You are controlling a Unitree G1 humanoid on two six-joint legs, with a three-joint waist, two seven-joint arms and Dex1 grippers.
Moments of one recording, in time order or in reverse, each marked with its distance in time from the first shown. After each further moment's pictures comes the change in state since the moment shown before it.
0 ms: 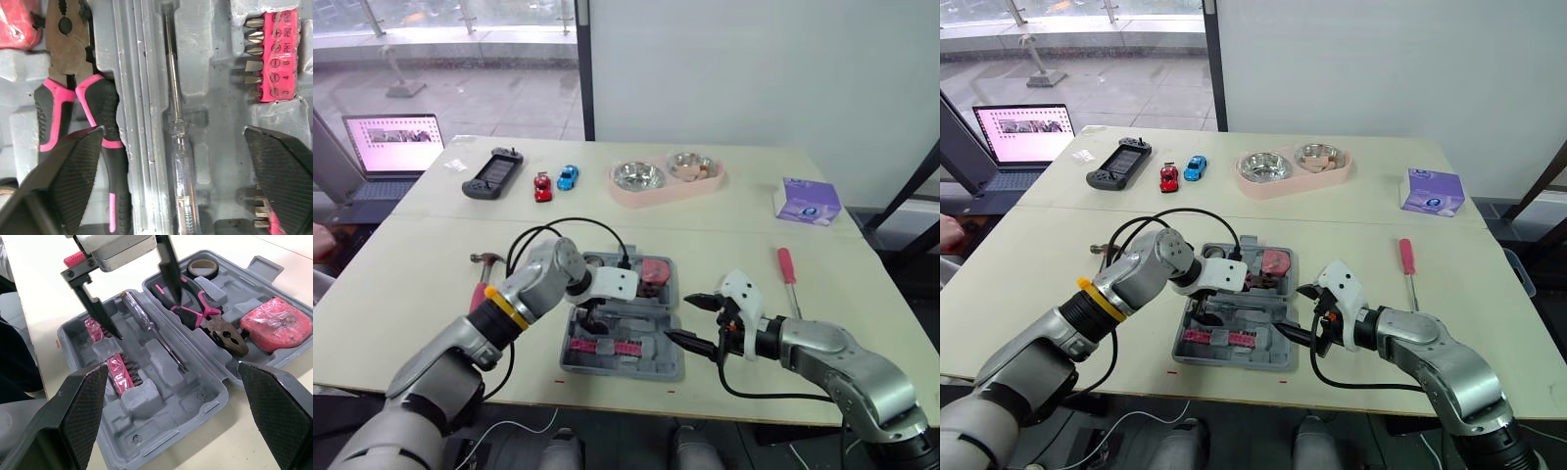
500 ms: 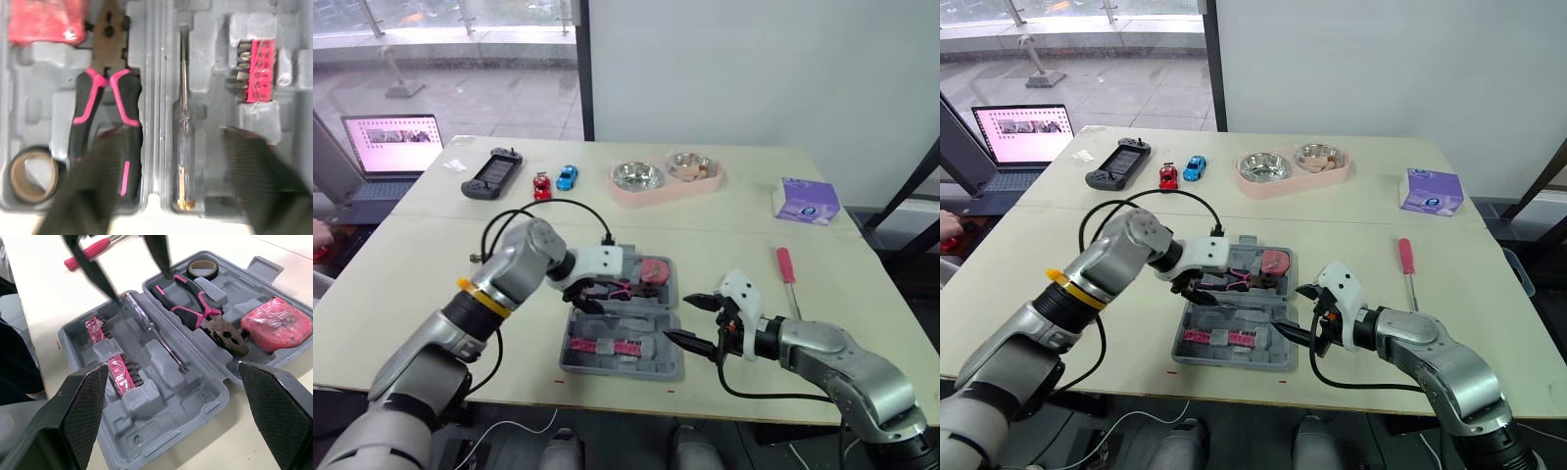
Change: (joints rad) left arm -0.004 0.086 0.163 -0.066 -0.151 0.109 -0.080; right arm 0.002 0.008 0.000 0.000 0.006 0.001 -0.005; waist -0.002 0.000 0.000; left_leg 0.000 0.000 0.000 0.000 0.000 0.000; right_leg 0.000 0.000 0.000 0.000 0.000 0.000
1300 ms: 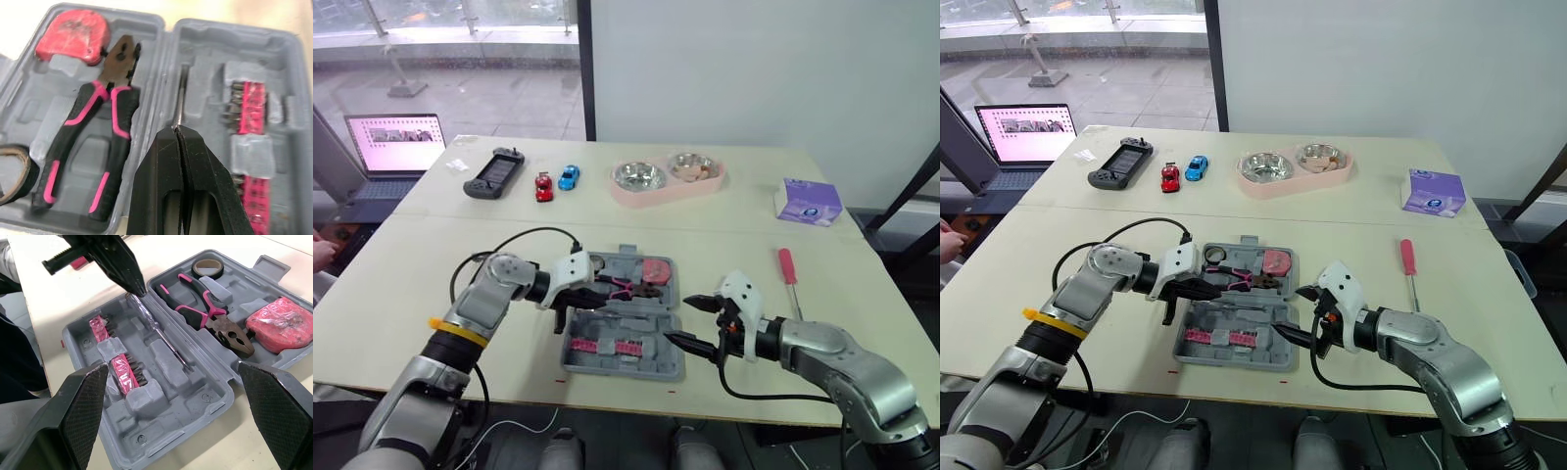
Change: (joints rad) left arm 0.243 -0.042 0.194 0.151 -0.193 -0.346 0.138; right arm 0.002 -0.009 0.000 0.000 0.002 0.004 0.012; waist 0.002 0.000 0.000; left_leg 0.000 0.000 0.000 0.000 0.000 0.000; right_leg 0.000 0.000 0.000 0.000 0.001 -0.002
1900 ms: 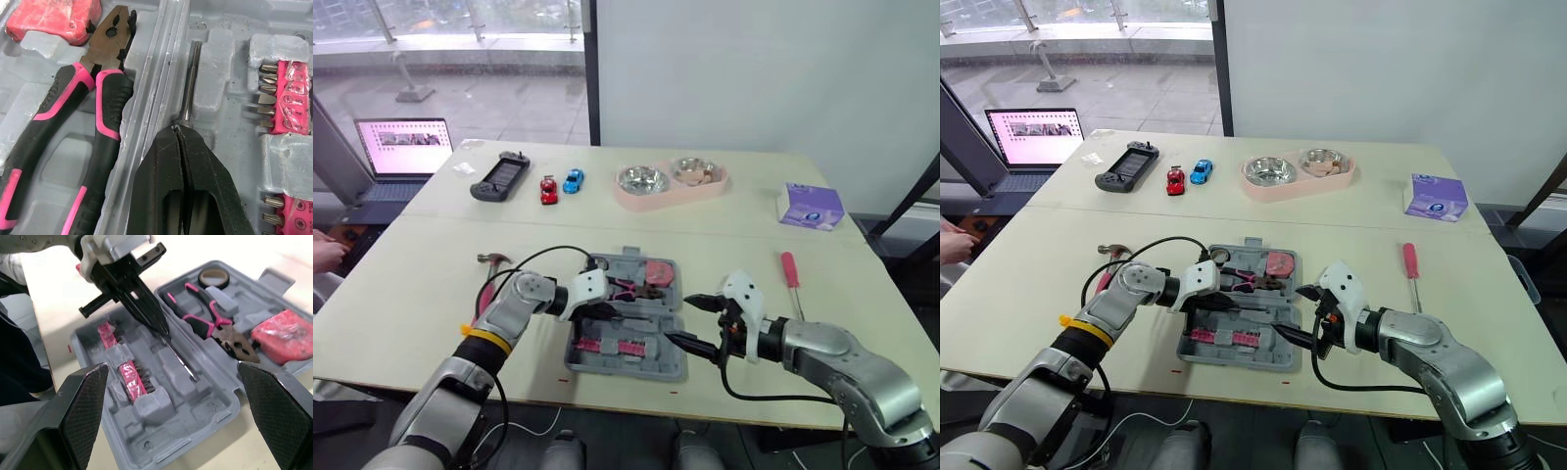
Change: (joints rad) left arm -0.014 -0.114 -0.064 0.249 0.086 -0.186 0.117; right arm 0.012 -0.006 -0.021 -0.033 0.011 0.010 -0.005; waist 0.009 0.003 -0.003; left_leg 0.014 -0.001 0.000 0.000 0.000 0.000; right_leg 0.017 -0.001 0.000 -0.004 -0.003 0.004
